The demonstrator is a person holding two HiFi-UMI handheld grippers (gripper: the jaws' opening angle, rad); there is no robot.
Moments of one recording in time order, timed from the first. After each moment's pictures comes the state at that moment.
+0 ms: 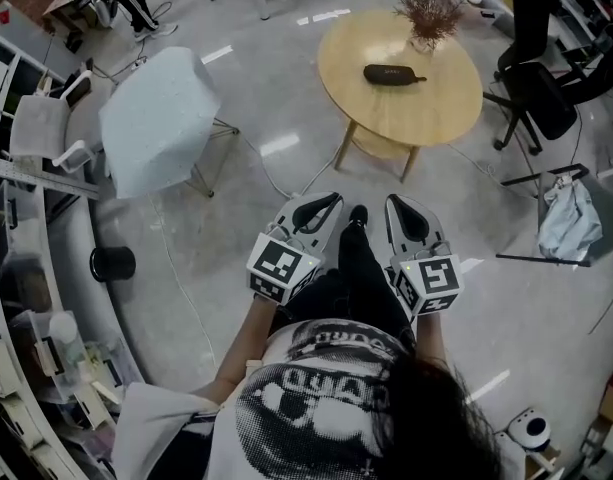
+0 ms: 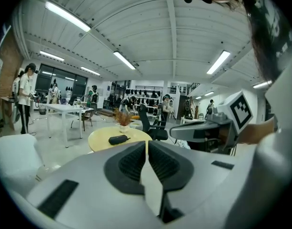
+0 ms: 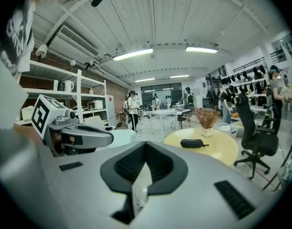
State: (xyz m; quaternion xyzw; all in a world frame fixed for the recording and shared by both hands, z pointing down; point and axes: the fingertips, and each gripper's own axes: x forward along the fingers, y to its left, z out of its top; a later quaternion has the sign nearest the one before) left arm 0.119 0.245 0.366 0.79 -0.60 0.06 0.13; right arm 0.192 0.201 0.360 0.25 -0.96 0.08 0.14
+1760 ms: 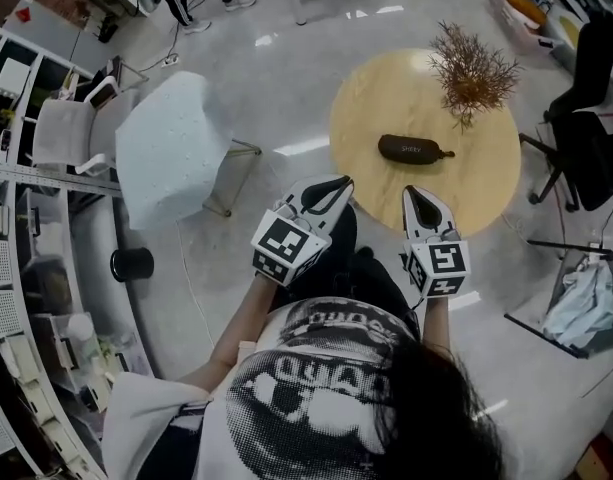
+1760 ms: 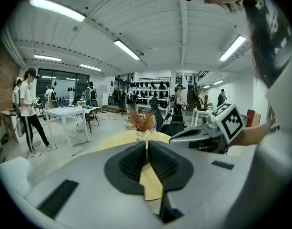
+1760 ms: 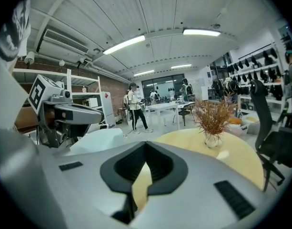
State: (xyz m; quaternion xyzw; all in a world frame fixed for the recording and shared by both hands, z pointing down) left arm 0.016 -0.019 0.373 0.76 -0.62 0.13 0.13; right arm 0.099 -0.080 0.421 0.20 -0.96 0.11 0.17
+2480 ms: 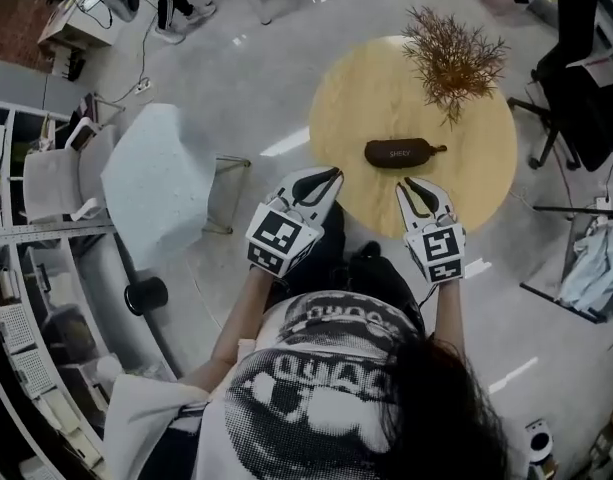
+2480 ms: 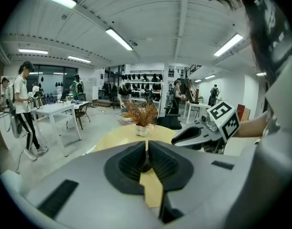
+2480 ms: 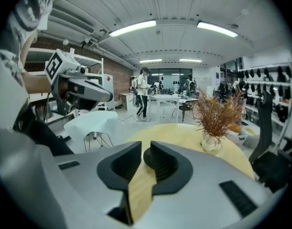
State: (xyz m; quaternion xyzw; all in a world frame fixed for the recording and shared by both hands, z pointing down) left arm -0.020 -0.085 0.409 0.79 -0.56 0.17 0.15; right arm 0.081 -0.128 0.475 0.19 -0.95 0.05 0.26
